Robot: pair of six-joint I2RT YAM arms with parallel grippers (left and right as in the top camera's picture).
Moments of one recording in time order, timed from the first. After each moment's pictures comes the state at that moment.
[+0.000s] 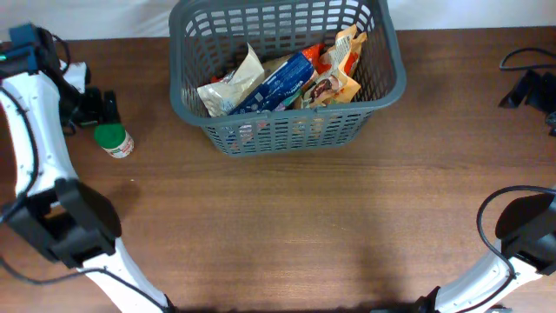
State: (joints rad) left arm 0.36 2.11 2.13 -1.42 -0.01 0.16; right arm -0.54 2.03 2.27 -1.60 -0.13 0.07
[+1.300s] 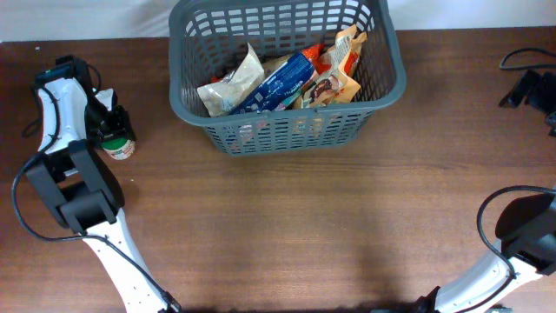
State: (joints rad) left arm 0.36 2.43 2.14 -1.31 0.04 0.12; right arm -0.54 2.03 2.27 -1.60 -0.13 0.07
